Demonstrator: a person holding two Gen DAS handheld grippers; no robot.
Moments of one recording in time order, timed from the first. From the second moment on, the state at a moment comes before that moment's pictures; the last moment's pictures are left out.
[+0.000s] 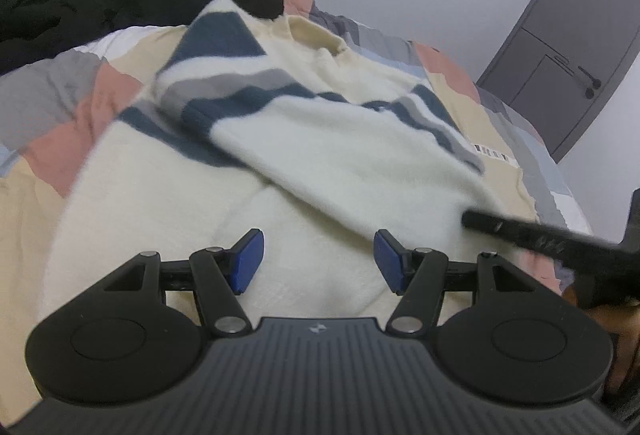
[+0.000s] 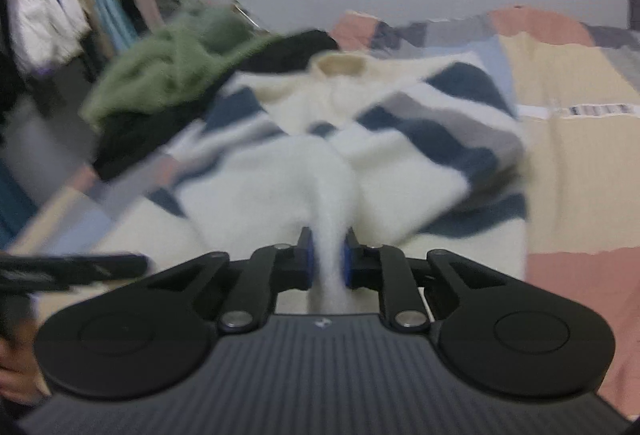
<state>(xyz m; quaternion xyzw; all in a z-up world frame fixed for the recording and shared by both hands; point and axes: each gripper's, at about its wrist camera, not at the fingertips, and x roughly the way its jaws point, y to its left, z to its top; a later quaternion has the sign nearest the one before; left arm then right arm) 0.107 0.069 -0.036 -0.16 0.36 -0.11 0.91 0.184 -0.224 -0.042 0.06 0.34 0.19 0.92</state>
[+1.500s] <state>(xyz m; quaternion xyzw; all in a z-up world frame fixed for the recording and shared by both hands) 0.075 0.196 -0.048 -0.33 0.36 0.10 0.87 0.118 -0.278 -0.094 0.34 0.48 0.12 0.80</state>
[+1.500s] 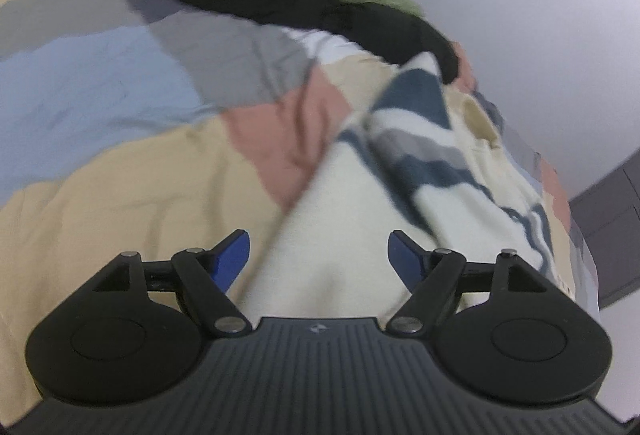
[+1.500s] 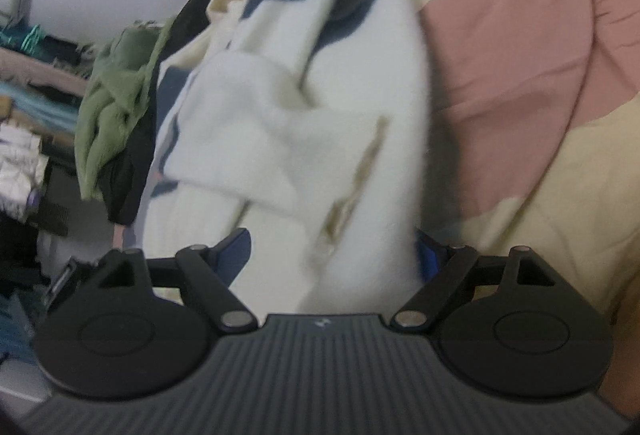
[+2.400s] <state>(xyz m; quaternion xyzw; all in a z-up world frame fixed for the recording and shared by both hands) 0.052 0.152 -0.089 -0.36 0.48 0.02 0.80 0.100 -0.262 -0.099 0.32 0.49 0.15 0.80</state>
